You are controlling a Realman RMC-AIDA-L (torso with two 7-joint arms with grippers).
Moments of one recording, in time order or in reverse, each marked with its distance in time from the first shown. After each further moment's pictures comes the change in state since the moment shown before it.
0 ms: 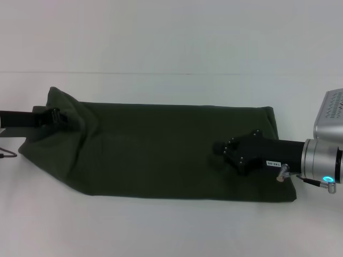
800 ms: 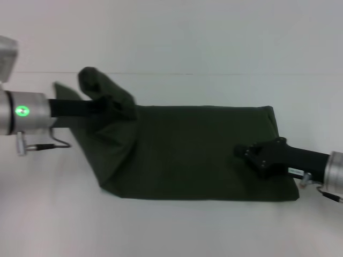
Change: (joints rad) left arm -0.076 -0.095 0.005 0.015 -0.099 0.110 -0.036; right arm -0.116 -0.008 0.003 -0.023 0.098 -0.028 0.026
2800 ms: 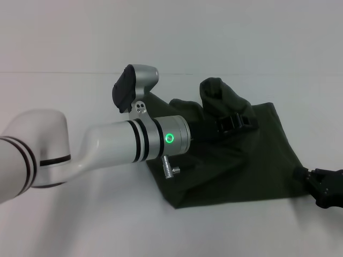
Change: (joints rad) left arm -0.307 -0.118 0.306 -0.699 -0.704 -0.488 0.584; right arm -0.246 -0.017 0.105 -0.057 0.063 -0.123 0.000
